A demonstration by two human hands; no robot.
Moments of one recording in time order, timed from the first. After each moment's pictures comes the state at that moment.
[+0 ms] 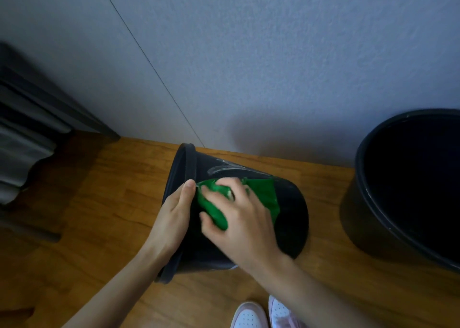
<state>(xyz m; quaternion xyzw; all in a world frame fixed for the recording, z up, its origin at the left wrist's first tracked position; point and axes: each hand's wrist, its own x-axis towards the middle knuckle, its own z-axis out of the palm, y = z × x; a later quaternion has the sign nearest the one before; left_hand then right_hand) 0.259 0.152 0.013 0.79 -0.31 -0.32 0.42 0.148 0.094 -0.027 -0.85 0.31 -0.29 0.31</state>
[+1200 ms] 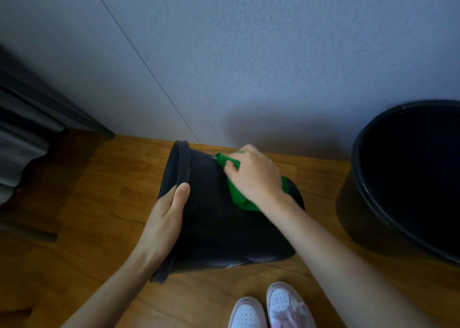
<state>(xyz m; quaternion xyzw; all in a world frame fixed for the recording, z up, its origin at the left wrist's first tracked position) 0.258 0.160 0.012 0.81 -0.32 -0.29 0.39 0.173 0.017 -0.039 -0.83 0.43 -0.14 0.34</state>
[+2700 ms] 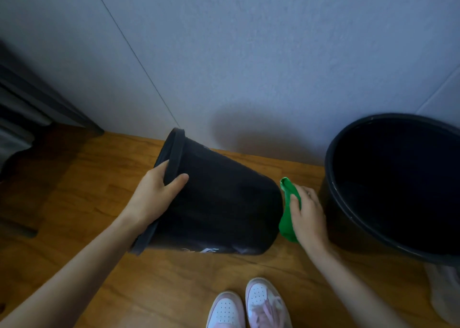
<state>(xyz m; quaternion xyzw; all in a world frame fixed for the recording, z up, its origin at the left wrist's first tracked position) 0.269 0.139 0.027 0.81 -0.39 -0.28 0.34 0.047 0.033 -0.118 -0.71 0.54 -0.25 0.39</state>
